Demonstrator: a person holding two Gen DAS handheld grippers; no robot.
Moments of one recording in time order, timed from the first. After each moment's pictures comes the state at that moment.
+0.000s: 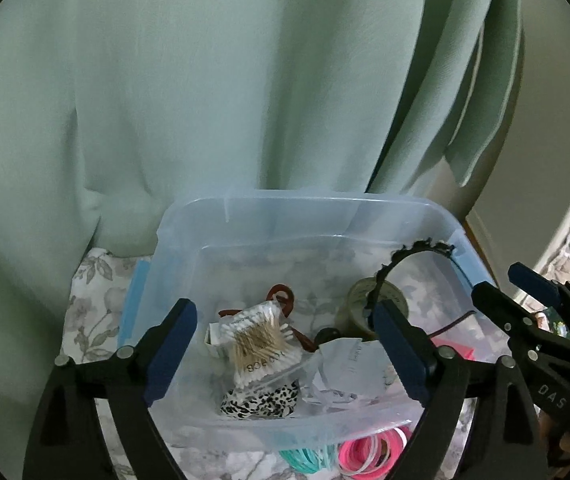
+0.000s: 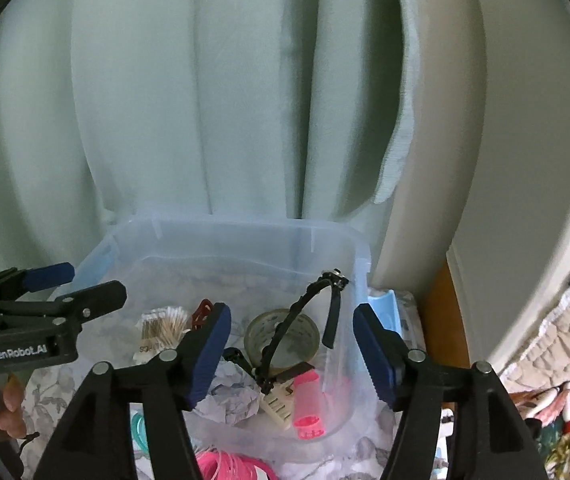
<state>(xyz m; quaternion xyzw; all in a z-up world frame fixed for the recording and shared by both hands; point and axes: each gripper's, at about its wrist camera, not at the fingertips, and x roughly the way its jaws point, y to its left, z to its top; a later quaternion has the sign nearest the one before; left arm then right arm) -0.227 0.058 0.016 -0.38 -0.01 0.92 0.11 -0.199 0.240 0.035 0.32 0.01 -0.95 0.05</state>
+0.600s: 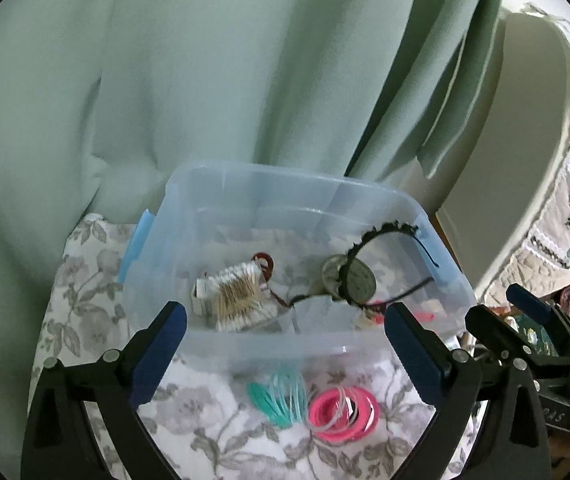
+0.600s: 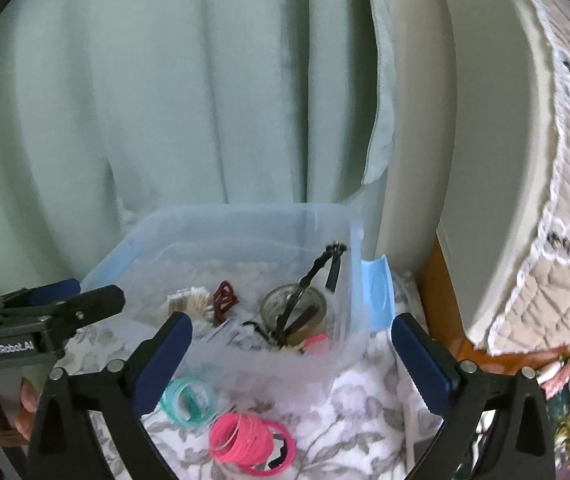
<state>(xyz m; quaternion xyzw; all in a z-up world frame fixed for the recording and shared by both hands) -0.171 0.043 0.013 -0.38 -0.06 0.91 0.13 -0.143 0.247 0.037 0.31 -0.03 -0.95 0.06</state>
